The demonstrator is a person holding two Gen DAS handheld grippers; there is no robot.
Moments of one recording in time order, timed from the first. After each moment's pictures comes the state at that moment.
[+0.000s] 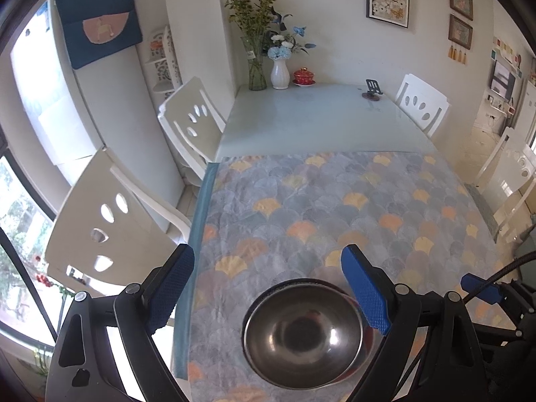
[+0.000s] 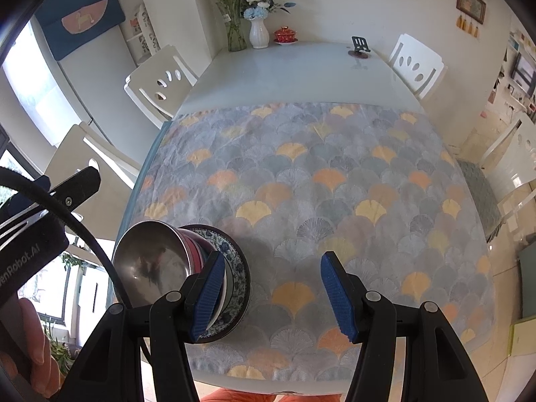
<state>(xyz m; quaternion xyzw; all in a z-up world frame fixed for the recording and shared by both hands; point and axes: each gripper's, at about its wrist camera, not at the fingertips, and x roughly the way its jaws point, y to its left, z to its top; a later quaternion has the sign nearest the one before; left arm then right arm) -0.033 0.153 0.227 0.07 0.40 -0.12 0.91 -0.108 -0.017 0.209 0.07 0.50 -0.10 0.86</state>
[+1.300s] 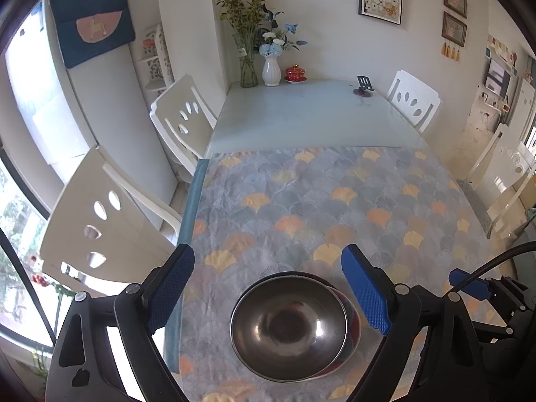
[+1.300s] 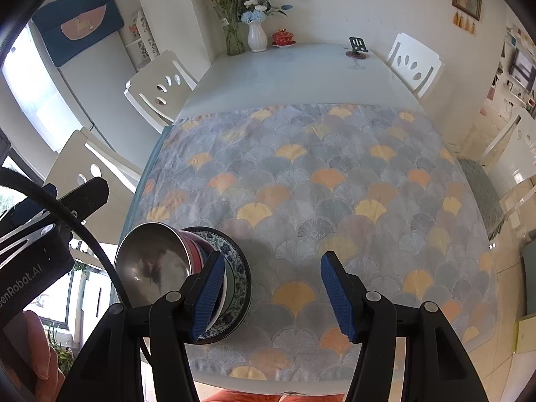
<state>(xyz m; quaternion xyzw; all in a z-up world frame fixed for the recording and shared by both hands) -0.044 0.144 0.229 0.07 0.40 -0.14 0.90 -0.112 -0.020 0.207 0.08 0.50 -0.10 0.86</state>
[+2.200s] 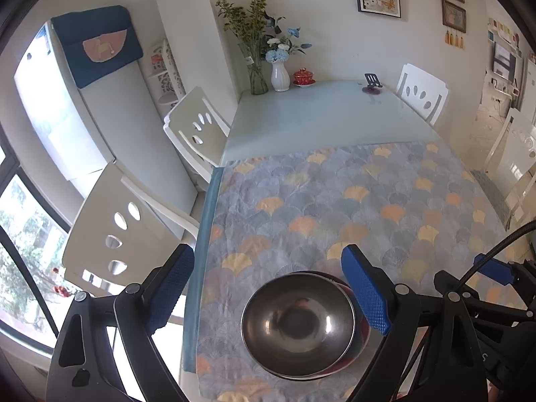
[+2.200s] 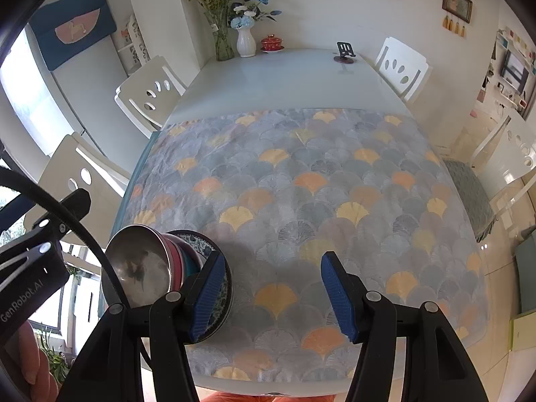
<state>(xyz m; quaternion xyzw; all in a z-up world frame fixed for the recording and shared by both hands) -0.060 0.131 0.235 0.11 0.38 -0.10 0.91 -0.121 -0.034 0.214 0.07 0.49 -0.12 0.86</state>
